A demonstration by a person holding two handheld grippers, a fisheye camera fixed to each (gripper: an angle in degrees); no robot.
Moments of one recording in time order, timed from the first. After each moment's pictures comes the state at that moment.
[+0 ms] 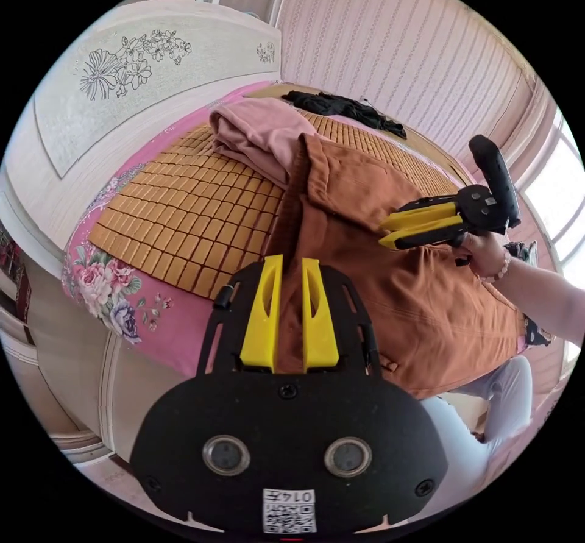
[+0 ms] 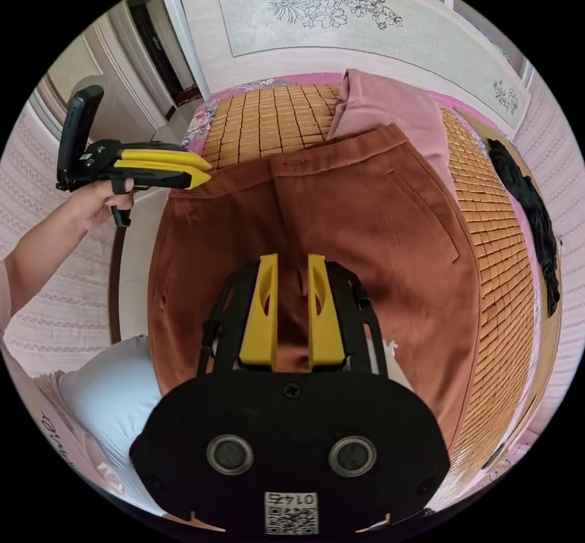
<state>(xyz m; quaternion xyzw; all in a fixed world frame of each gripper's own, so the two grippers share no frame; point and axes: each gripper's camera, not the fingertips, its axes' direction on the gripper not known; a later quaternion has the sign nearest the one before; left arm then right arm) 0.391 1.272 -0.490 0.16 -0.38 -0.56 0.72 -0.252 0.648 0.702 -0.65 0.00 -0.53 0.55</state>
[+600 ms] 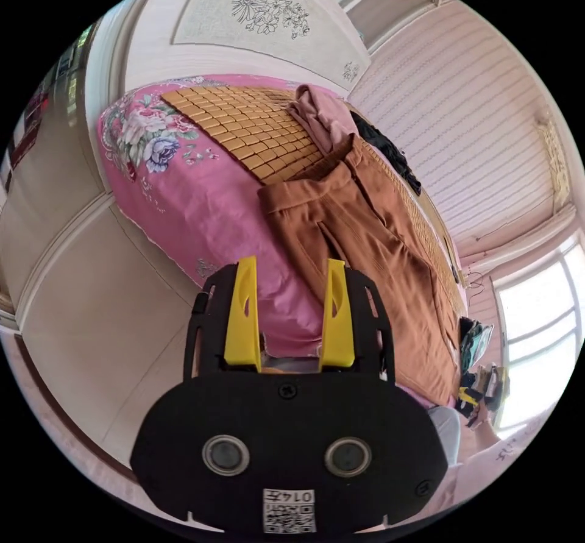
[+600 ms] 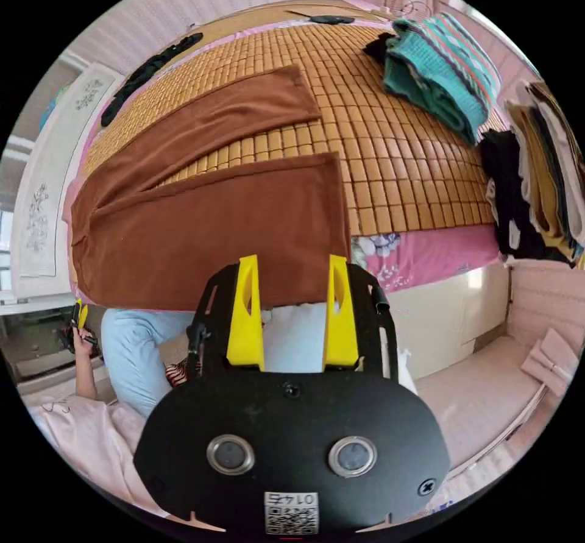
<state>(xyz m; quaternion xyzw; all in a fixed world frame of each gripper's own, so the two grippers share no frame) 0.488 1.351 -0.436 0.30 -0.28 -0.69 0.60 0.077 0.247 0.108 -0.45 0.48 -0.06 0.75</state>
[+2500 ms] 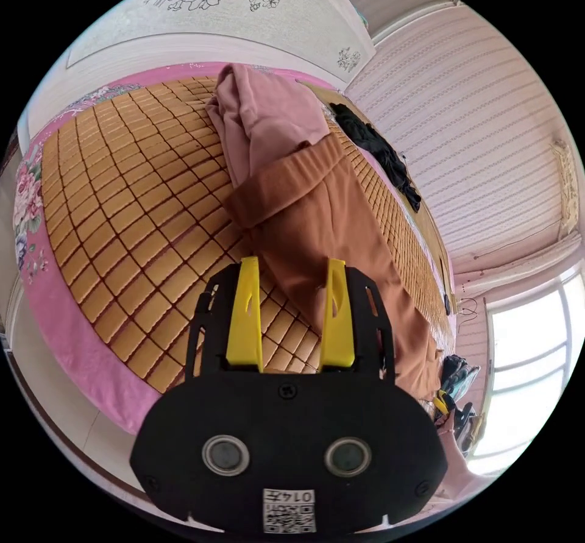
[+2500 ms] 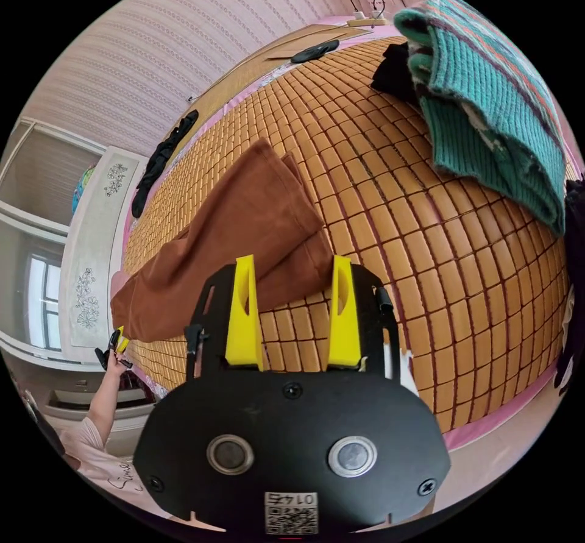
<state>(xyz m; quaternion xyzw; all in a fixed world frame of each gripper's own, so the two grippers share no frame) 0.221 1.280 -0.475 0.31 -0.24 -0.70 0.60 0.361 0.181 0.055 -0.35 0.37 -0.02 0.86</state>
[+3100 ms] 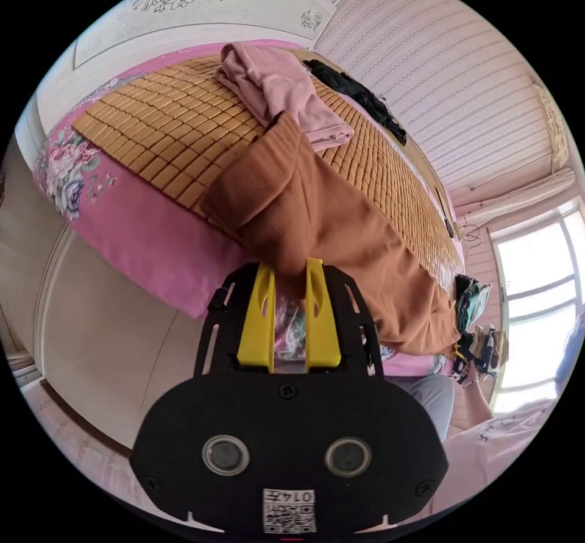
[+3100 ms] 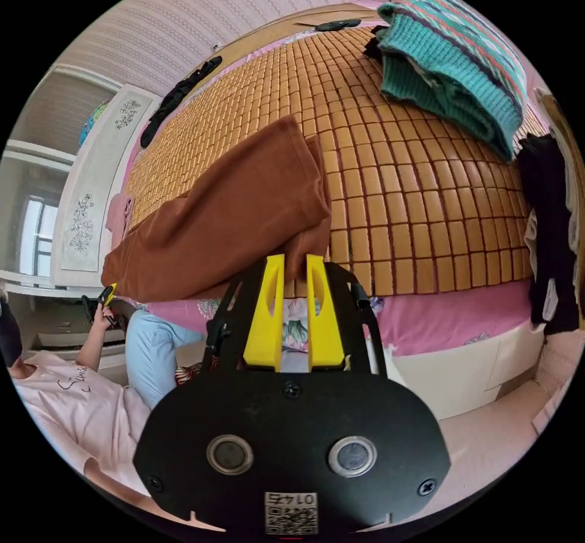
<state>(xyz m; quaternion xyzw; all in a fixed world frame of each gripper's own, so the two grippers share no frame) 0.349 1.262 -0.437 0.21 -0.22 -0.67 0.68 0.323 0.223 -0.089 -0.45 0.37 -0.05 0.81</state>
